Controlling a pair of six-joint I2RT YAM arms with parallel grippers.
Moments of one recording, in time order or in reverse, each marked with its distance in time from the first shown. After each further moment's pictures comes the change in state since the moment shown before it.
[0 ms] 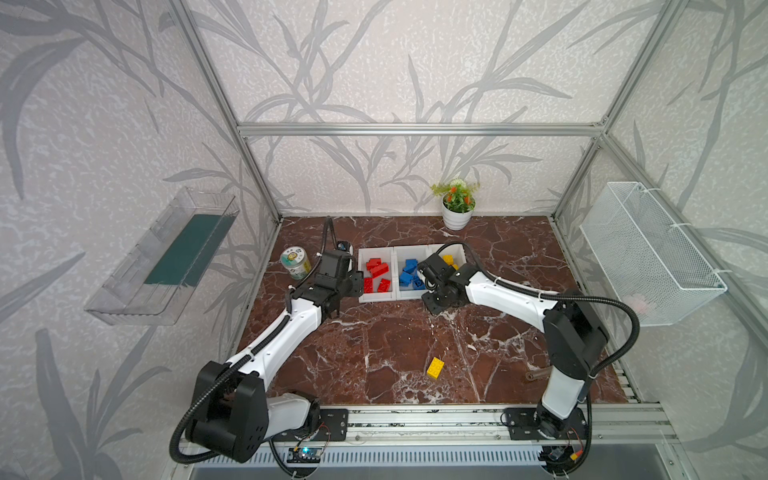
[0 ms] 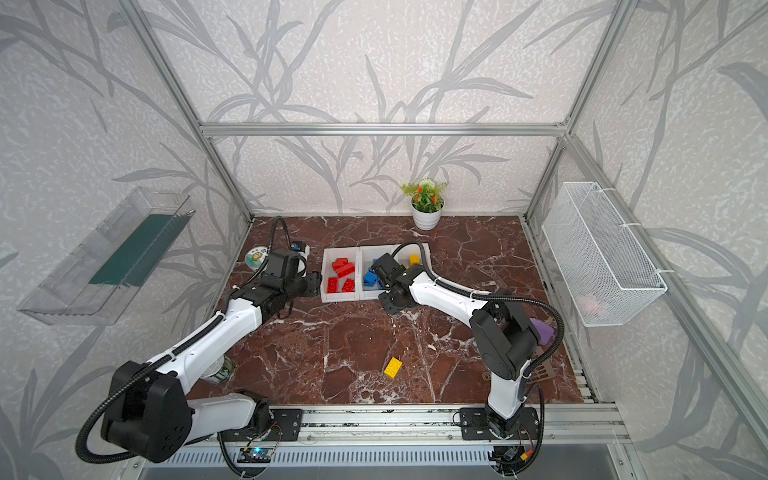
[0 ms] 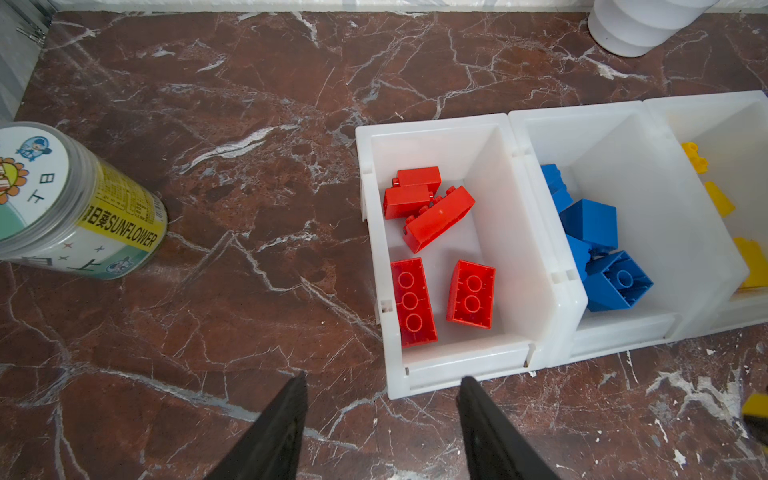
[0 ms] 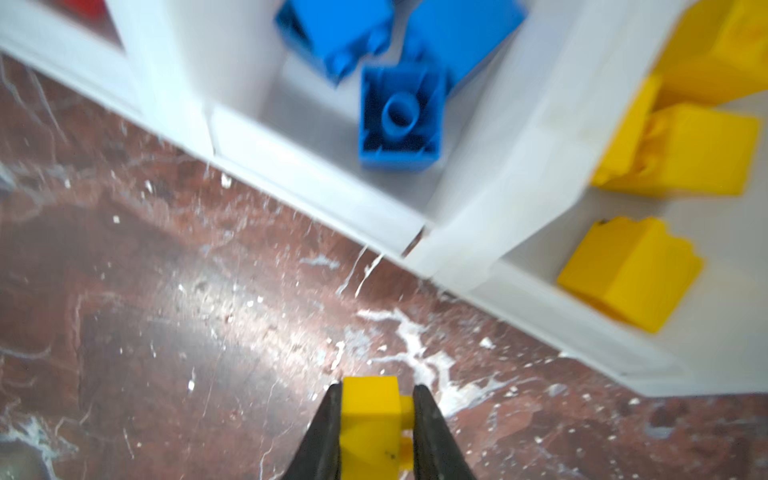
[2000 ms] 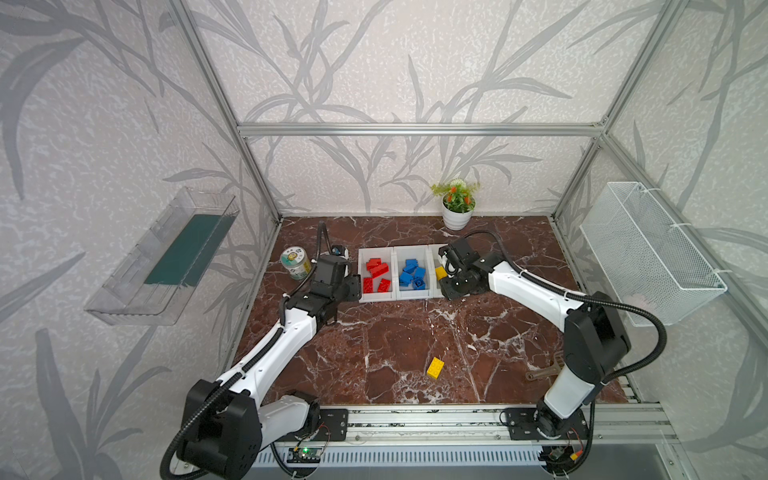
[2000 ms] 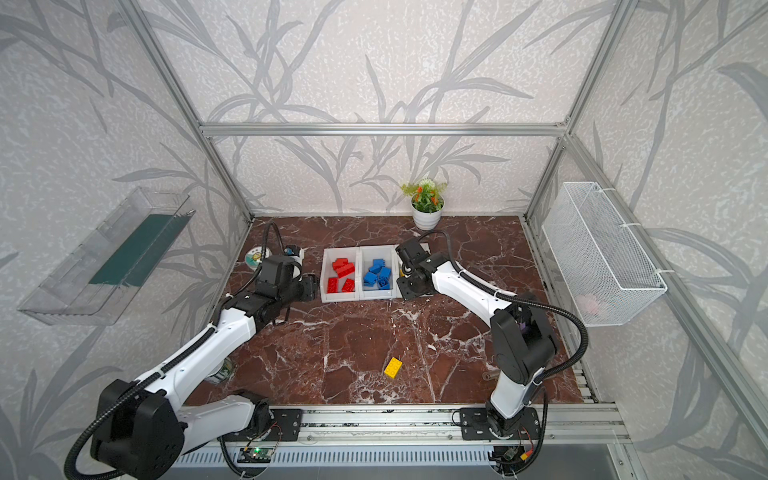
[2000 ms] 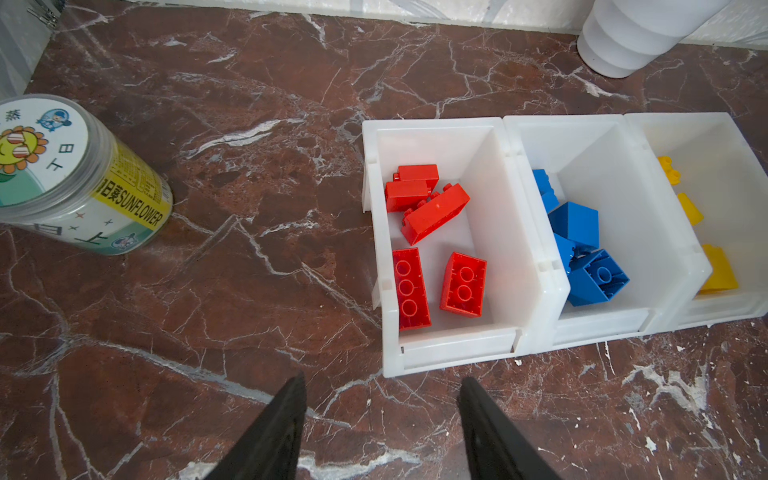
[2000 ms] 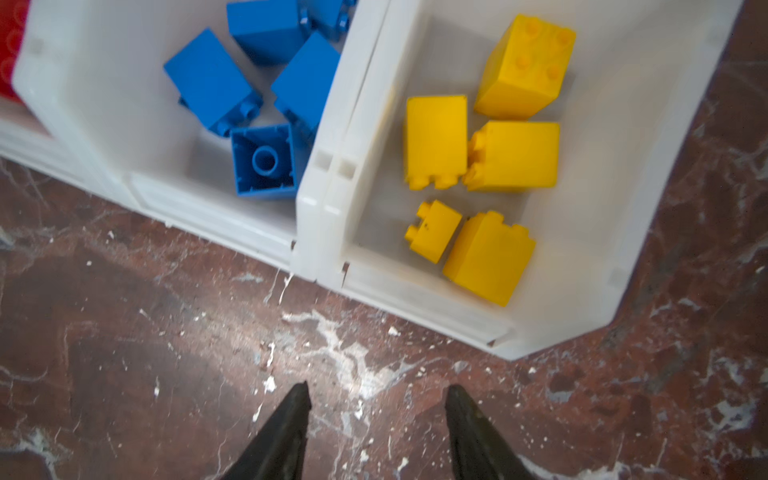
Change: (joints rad) left arm 0.000 -0.086 -0.054 -0.008 0.007 -0.051; right arm -0.099 -0.112 -0.079 -0.021 -0.066 -0.005
